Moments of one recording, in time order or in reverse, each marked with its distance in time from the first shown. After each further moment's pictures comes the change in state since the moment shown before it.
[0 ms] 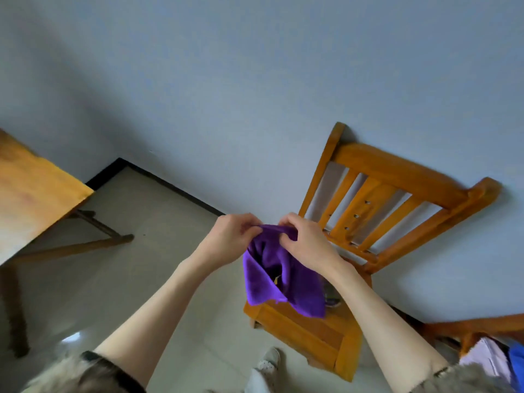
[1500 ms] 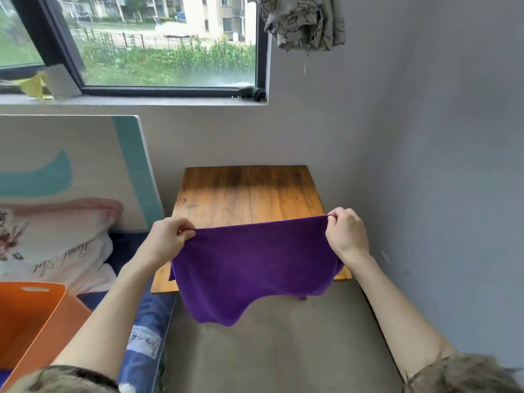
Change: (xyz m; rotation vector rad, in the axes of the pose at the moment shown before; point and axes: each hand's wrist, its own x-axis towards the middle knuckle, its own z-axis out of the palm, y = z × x) left_hand -0.355 -0.333 -0.452 0.216 0.978 -0.812; right_hand 0.192 -0.489 0.353 -0.184 -0.019 -0.593
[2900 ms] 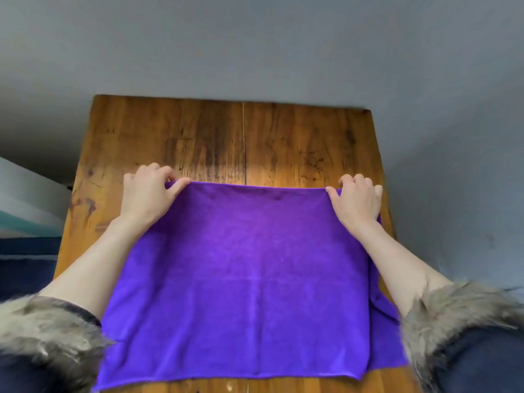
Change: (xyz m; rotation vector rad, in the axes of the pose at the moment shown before) left_hand 0.472 -0.182 0.267 0.315 -0.099 -0.108; right_hand 0.401 0.095 0.395 -0.600 -0.340 -0.008
